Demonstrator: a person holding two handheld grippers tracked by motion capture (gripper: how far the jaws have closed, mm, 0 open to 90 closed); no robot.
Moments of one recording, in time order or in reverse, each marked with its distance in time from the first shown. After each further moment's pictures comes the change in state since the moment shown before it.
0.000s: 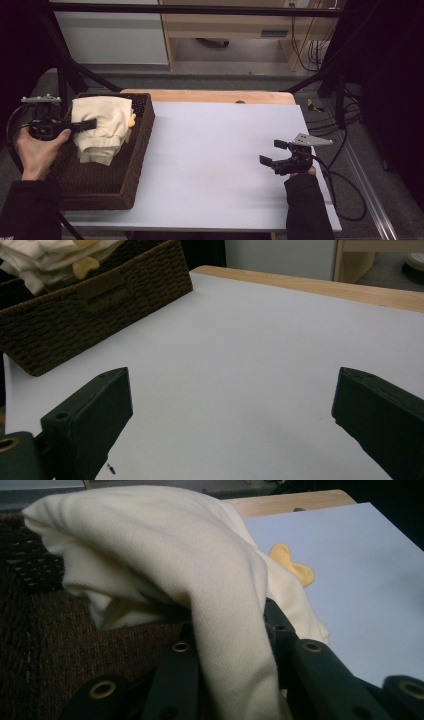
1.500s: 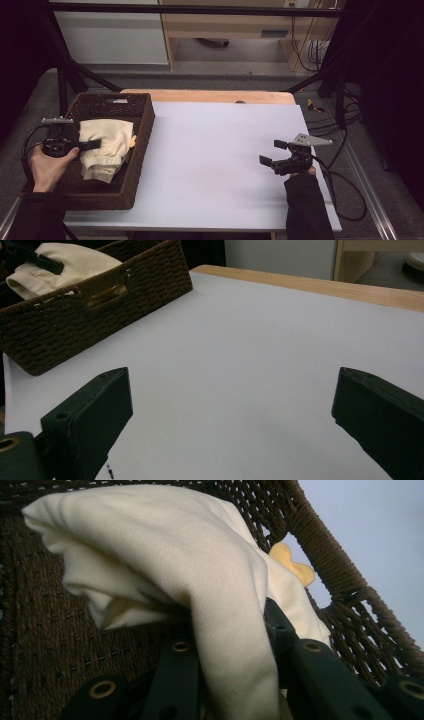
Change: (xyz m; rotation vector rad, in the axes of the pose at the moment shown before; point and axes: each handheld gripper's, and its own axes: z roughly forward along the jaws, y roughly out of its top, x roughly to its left) left arm 0.025 -0.054 0.039 0.119 0.010 -0.040; right arm 0.000 0.000 0.000 0.002 -0.001 0.000
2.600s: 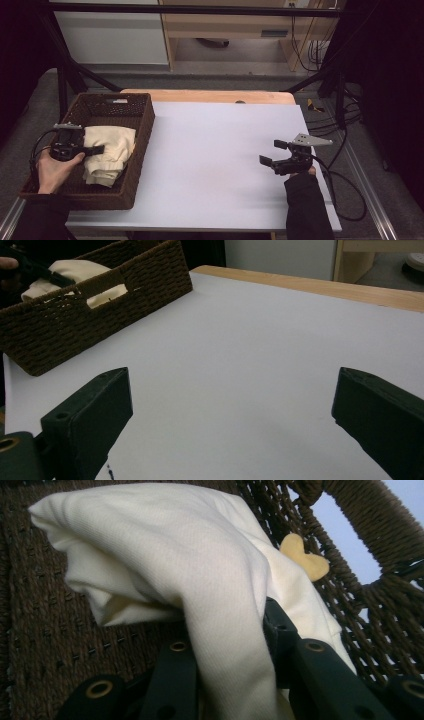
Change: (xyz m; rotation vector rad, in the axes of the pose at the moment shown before) left arm 0.008 -0.013 0.023 0.065 0.041 0.031; right arm 0.000 0.000 0.000 -0.002 0.000 0.000
